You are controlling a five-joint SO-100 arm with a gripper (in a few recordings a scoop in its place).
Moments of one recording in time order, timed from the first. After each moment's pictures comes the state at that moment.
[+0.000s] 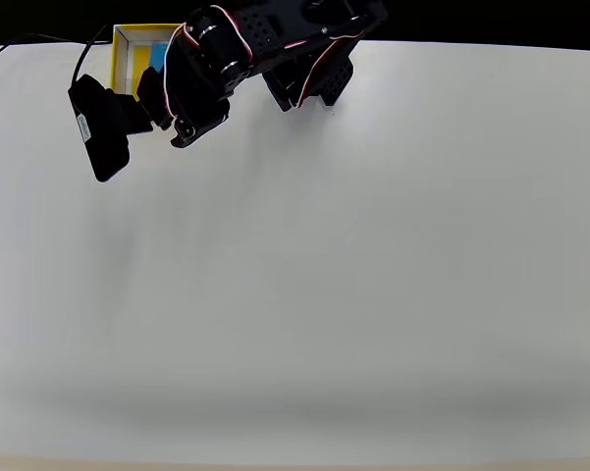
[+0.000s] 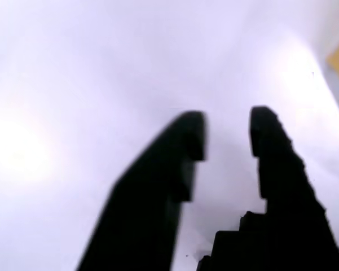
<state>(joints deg) 47.5 136.1 108.1 86.7 -91.6</state>
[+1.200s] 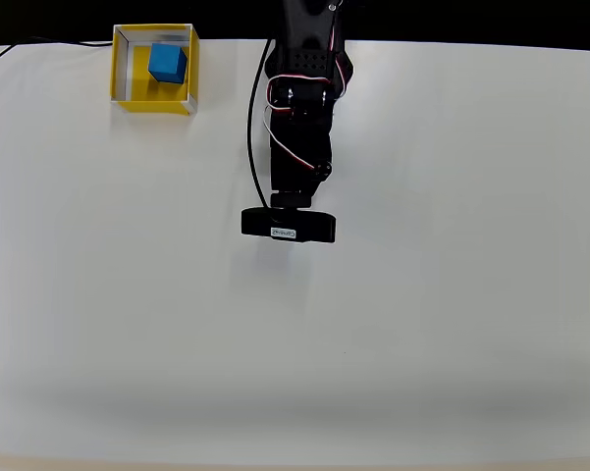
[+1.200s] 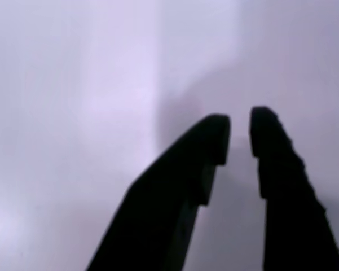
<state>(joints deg) 0.8 185.3 178.7 58.9 -97.0</state>
